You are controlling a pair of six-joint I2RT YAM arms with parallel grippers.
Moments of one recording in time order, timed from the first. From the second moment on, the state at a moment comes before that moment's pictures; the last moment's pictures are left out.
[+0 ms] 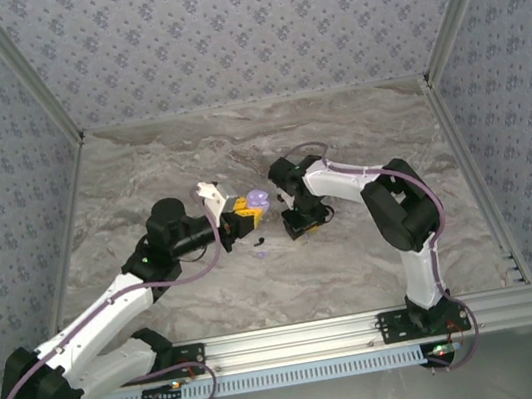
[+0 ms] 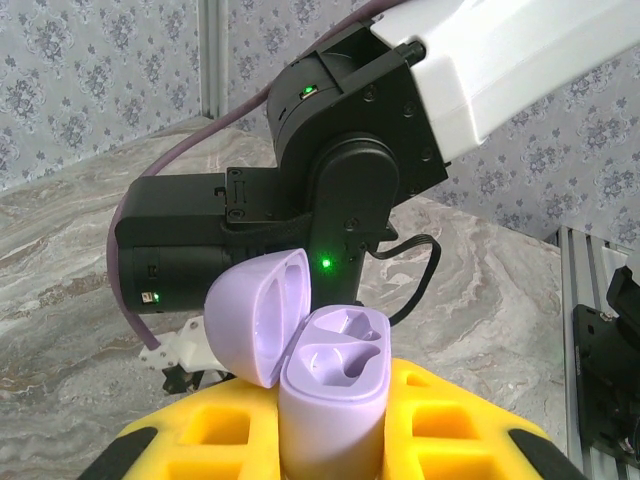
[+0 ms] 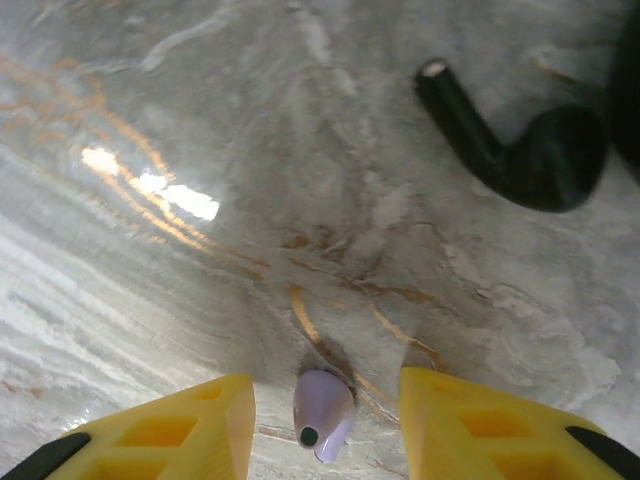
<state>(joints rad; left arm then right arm) -0.67 1.00 0.63 0.17 0.50 -0.07 0.66 1.96 1.35 -0.93 -0.10 0.29</state>
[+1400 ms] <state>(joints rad) -0.67 1.00 0.62 0.17 0.47 -0.08 0.67 1.91 1.26 -0.84 -0.07 0.35</state>
